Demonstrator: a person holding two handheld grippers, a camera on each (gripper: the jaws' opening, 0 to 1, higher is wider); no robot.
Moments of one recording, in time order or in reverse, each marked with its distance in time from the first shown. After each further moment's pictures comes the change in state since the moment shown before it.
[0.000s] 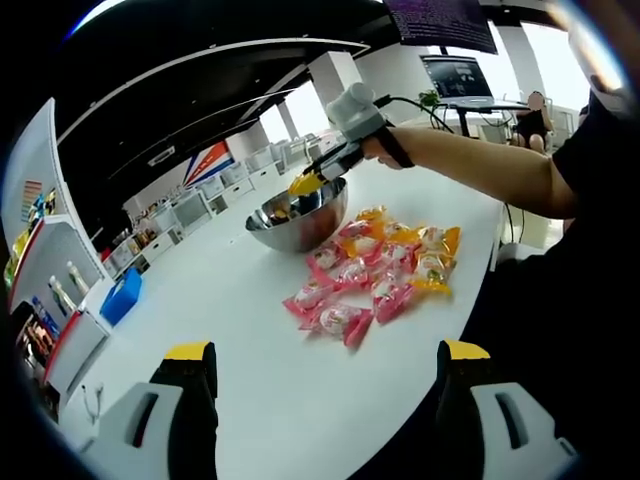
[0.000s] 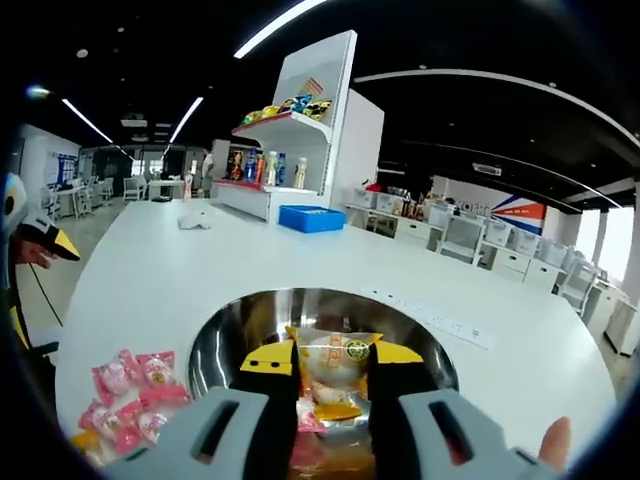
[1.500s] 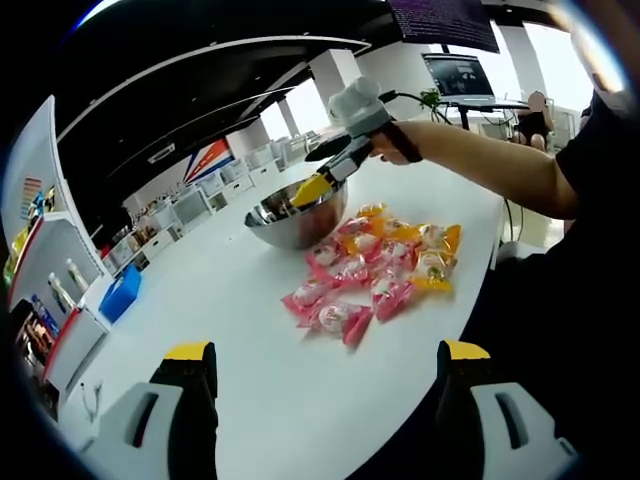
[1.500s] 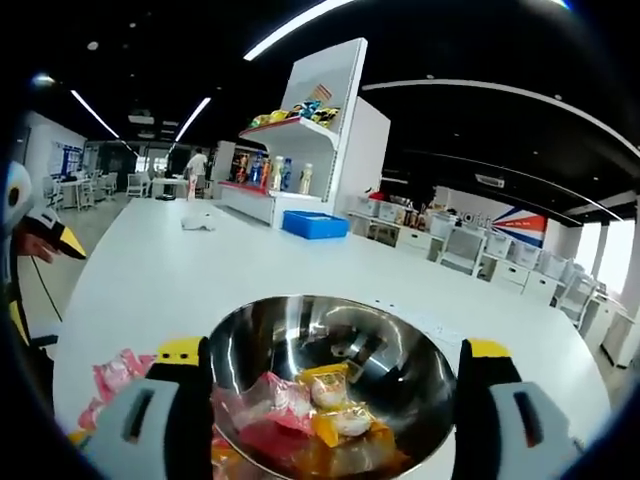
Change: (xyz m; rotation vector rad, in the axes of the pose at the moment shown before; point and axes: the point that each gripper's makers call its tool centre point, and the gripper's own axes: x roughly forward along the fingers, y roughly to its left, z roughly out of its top) left arm 0.003 -0.001 -0.004 -0.006 0.012 -0.001; right arm -0.003 0.008 0.008 -0.042 -0.036 -0.012
